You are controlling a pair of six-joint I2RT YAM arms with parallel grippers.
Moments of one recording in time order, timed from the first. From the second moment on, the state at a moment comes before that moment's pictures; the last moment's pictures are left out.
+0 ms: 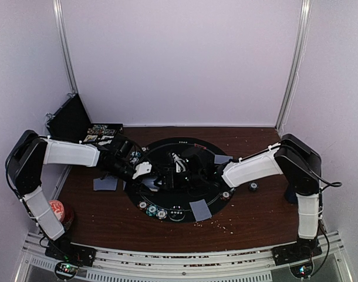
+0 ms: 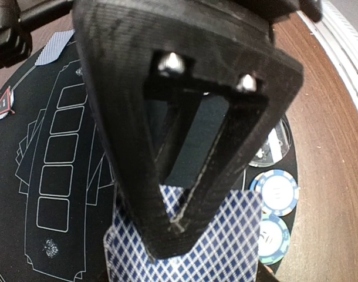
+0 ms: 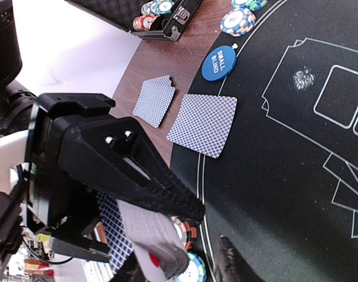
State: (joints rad) left arm -0.57 1.72 0.99 -0.34 0.68 0.97; right arm 0.94 2.05 1.22 0.33 -0.31 0.78
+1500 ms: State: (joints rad) left arm -0.57 1.71 0.99 -0.37 0.69 0.97; right arm 0.78 1.81 1.15 0.22 -0.31 0.66
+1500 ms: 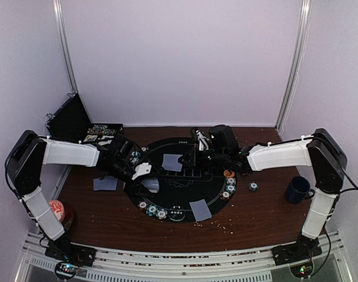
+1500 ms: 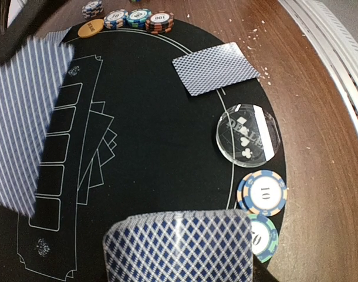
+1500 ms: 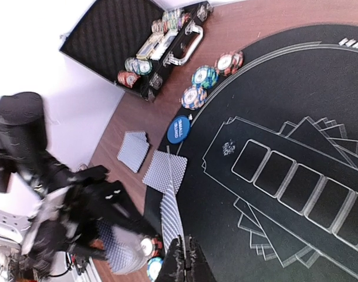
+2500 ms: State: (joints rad) left arm -0.57 1.64 0.99 -0.39 0.66 0.96; right arm 0.85 2.54 1.86 0.25 -0.67 0.74
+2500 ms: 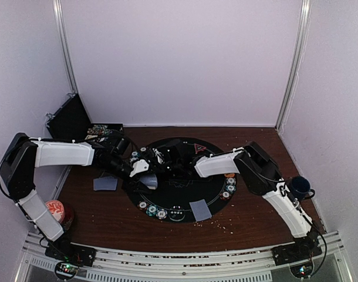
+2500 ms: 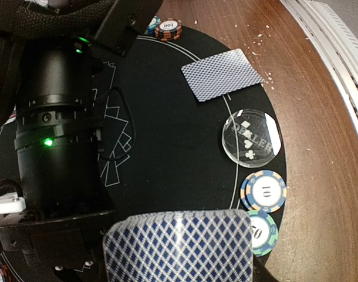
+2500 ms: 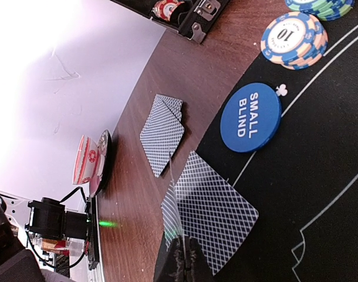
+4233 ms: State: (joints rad) left arm -0.57 1.64 0.99 -0.40 0.67 0.96; right arm 0.88 2.57 1.98 0.07 -0.56 0.66
